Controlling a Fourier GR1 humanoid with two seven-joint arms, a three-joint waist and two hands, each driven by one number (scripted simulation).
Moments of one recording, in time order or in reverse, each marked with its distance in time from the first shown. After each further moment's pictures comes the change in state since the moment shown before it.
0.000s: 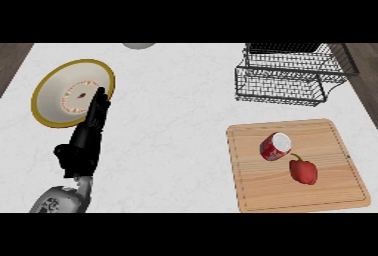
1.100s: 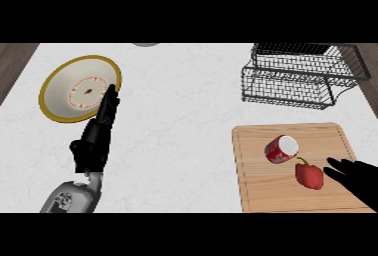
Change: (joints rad) left arm -0.031 -0.076 0.021 0.032 -0.074 -0.044 0.009; right arm 0.047 0.218 0.423 -0.303 0.385 0.043 0.466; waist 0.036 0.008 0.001
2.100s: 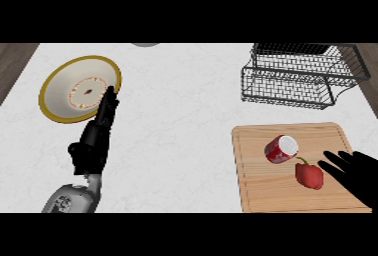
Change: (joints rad) left arm 0.022 -0.031 0.031 -0.017 -0.035 -0.030 0.003; right arm -0.017 -0.079 0.126 0.077 0.329 -0.090 -0.129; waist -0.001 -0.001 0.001
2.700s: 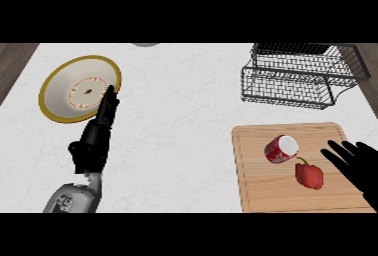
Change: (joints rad) left arm -0.001 -0.031 0.037 0.017 -0.023 -0.039 -0.014; right arm 0.008 0.089 0.012 0.122 0.273 -0.120 -0.104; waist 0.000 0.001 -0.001
